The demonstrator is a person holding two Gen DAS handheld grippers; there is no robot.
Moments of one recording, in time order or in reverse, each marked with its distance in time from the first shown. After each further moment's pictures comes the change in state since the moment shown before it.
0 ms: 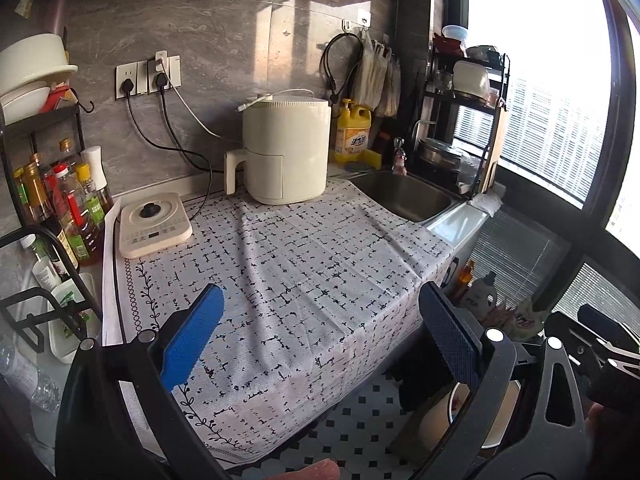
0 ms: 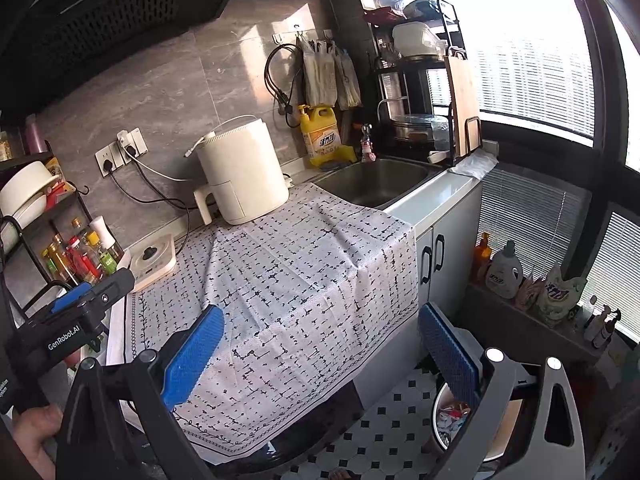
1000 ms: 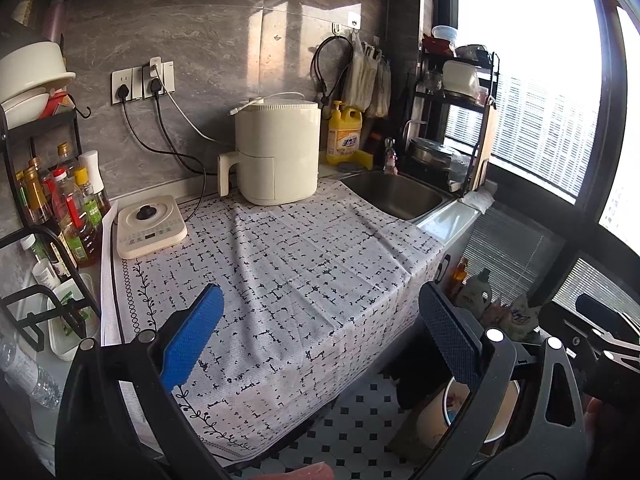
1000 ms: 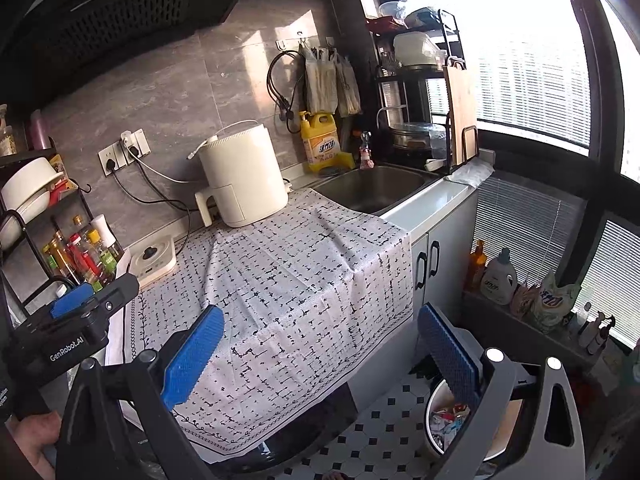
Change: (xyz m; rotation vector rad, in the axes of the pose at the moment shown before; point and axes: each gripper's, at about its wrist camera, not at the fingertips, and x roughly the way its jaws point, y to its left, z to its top) left arm -0.013 -0.012 -0.006 0.016 -0.010 -0.014; right arm -0.016 0.000 -0.002 -0.012 -0.023 -0.018
